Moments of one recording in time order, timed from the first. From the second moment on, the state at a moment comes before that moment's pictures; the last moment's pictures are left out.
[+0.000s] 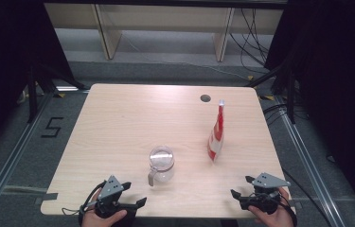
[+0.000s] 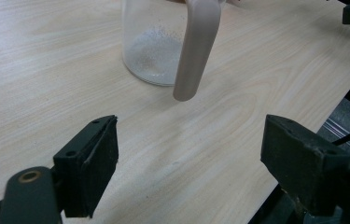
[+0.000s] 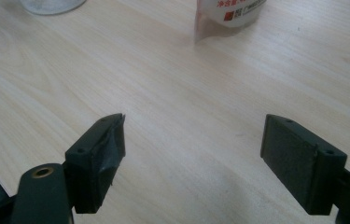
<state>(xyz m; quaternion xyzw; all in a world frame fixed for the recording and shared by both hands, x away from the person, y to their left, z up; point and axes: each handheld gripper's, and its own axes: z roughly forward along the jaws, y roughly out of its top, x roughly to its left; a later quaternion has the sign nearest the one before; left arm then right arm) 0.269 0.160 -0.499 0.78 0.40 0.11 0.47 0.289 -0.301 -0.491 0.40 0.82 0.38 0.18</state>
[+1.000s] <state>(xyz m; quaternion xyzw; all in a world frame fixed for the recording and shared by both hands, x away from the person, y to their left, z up) 0.276 0.154 -0.490 0.76 0.40 0.10 0.50 0.289 -0.304 -0.488 0.40 0.81 0.39 0.20</state>
